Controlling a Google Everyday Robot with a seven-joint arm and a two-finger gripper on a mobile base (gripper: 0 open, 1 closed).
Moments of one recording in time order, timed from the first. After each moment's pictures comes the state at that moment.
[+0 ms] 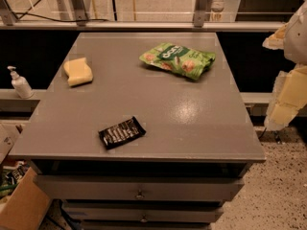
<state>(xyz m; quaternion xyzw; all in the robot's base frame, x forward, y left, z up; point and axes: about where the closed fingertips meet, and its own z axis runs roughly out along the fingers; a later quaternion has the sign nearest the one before) 0.438 -0.217 0.976 -0.60 0.78 -0.03 0.16</state>
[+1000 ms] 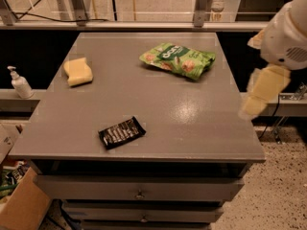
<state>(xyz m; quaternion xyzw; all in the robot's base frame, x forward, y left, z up) 0.480 -0.197 0.955 -0.59 0.79 -0.03 0.20</state>
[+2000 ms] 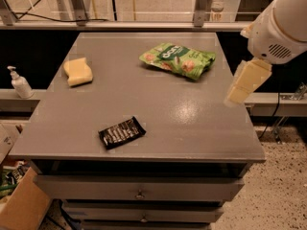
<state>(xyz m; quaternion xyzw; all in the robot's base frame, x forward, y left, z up) 0.516 -0.186 0.956 -0.57 0.78 -0.05 0.25</state>
